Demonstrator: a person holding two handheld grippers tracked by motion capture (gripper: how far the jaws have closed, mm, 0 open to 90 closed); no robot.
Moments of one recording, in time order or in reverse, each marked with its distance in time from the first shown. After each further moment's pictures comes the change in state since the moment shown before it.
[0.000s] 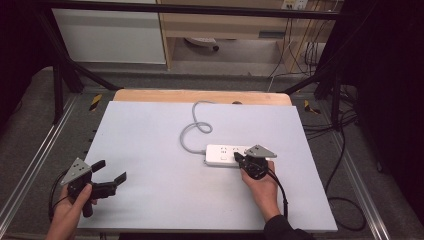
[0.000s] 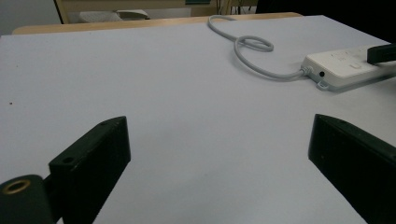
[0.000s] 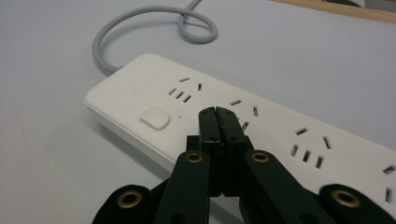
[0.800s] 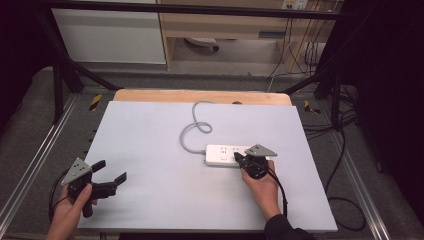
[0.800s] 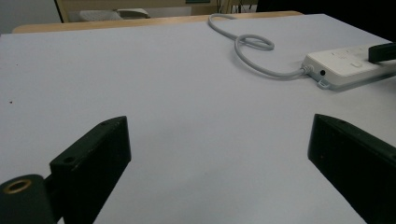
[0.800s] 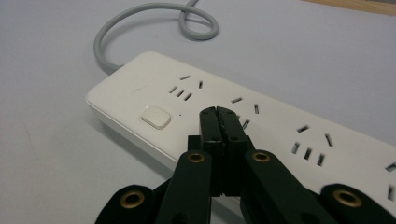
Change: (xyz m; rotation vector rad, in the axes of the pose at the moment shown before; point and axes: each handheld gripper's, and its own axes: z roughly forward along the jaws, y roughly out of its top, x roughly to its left) left arm 0.000 0.000 0.000 0.005 0.002 0.004; right arm -0.001 0.002 0.000 0.018 0.010 0.012
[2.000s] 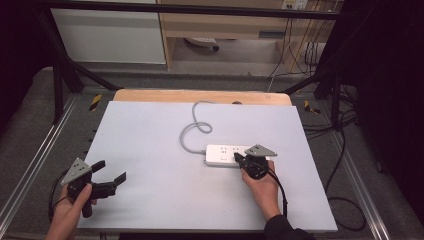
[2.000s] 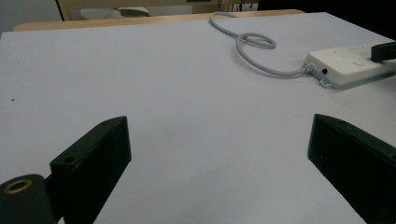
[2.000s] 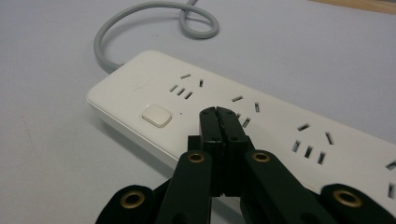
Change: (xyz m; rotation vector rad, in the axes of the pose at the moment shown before) left arm 0.001 -0.001 0.000 0.005 0.002 -0.002; right arm 0.000 0.000 0.000 0.005 0.002 -0.001
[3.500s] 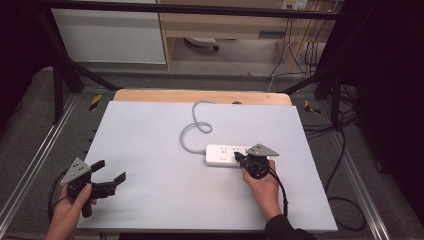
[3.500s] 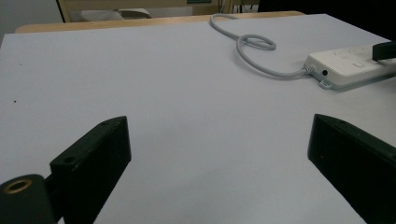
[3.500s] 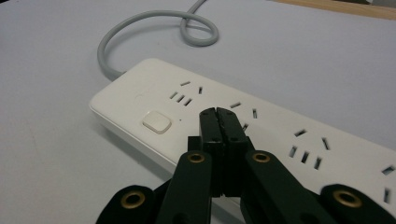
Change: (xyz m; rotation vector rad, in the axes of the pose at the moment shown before) left arm 0.001 0.000 -0.001 -0.007 0.001 0.000; right arm -0.002 0.001 -0.002 -0.024 0.012 0.014
